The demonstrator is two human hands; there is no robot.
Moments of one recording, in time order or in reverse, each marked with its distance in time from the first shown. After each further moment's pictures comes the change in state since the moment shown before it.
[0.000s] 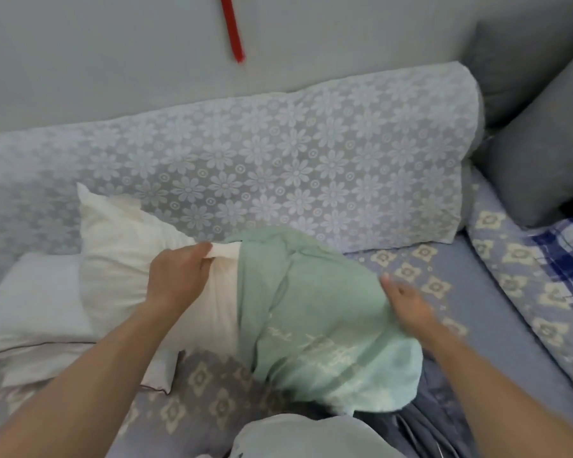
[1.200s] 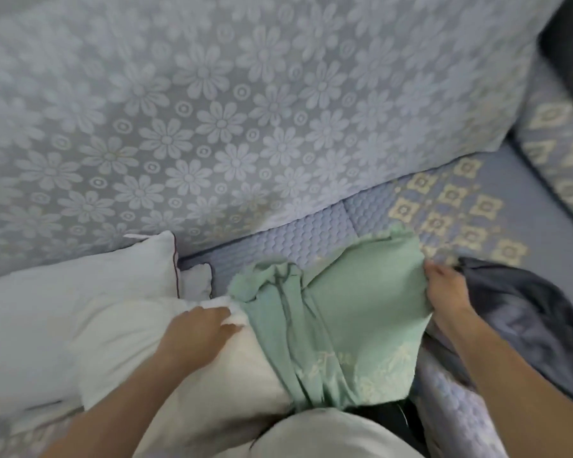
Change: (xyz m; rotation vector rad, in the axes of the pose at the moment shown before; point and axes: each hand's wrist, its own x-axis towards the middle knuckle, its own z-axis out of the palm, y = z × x) left_hand -0.040 -0.161 0.152 -0.039 -1.054 0.066; right_hand 0.072 0.002 0.199 0.424 0.399 0.492
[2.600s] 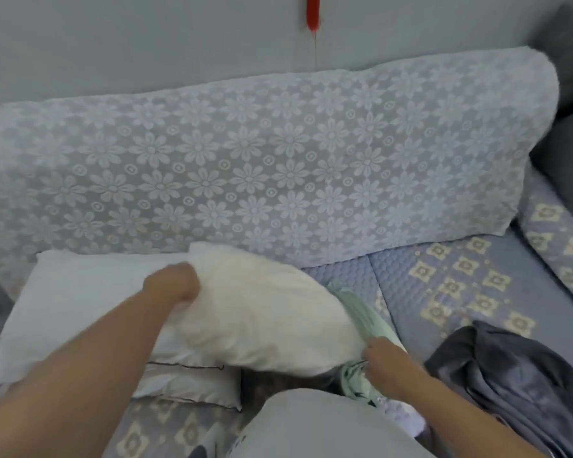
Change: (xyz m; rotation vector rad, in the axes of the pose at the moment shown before) left_hand -0.054 -0.131 -0.090 -0.230 0.012 -0.501; right_hand -0.161 0.021 0.064 -1.558 -0.536 -1.068
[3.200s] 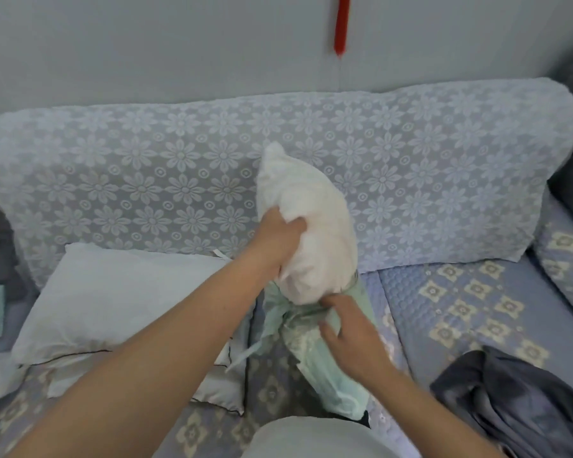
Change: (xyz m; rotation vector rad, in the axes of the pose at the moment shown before) left_hand -0.103 0.120 -0.054 -1.281 0.142 0.412; right_hand -0.010 -0.084 -0.106 0.774 0.619 -0.006
